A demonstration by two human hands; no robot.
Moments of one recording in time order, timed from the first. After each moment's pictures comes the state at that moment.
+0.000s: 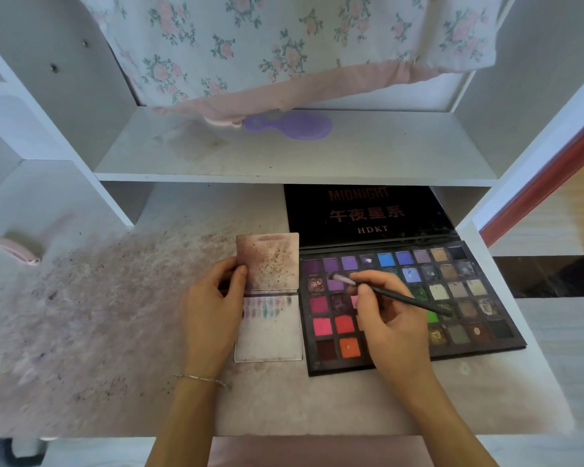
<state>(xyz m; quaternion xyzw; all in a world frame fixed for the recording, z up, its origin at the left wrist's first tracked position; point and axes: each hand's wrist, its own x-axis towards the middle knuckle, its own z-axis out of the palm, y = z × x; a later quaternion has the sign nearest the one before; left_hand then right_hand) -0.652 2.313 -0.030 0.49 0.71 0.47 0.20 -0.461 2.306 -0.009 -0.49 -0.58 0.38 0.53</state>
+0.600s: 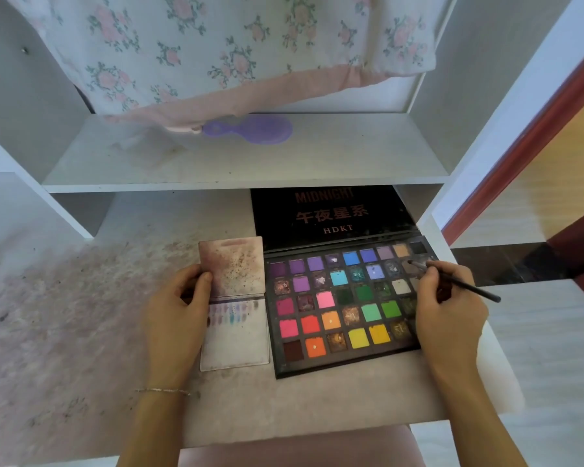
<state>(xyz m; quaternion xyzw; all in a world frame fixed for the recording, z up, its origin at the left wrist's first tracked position) -0.651 2.313 -0.030 0.48 0.72 0.45 0.21 -0.377 2.323 -0.022 -0.66 -0.49 0.14 0.55</state>
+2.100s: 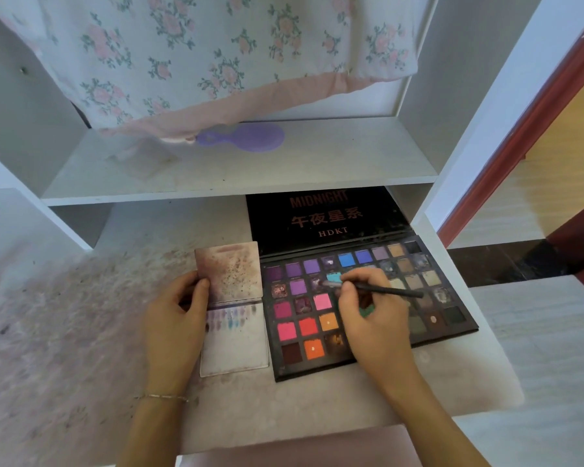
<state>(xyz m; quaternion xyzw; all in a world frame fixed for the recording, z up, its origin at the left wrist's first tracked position) -0.651 2.313 -0.028 0.50 0.72 0.45 0.20 -0.437 2.307 -0.006 -0.55 -0.58 0.32 0.50</state>
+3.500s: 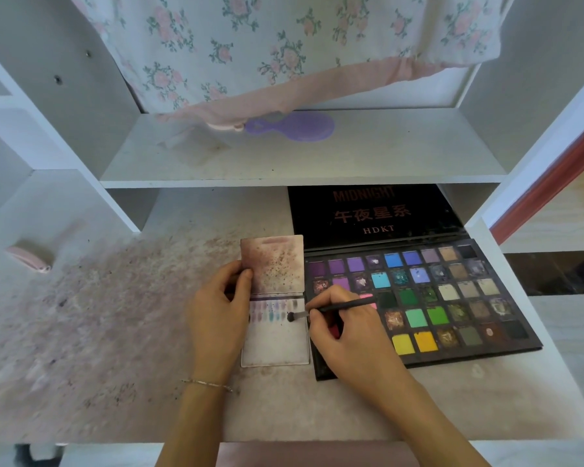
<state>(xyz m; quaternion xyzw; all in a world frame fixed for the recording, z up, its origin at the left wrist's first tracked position) -0.651 2.314 -0.032 0.49 0.71 0.47 0.20 -0.485 2.306 -0.015 -0.51 -0.72 0.36 0.31</state>
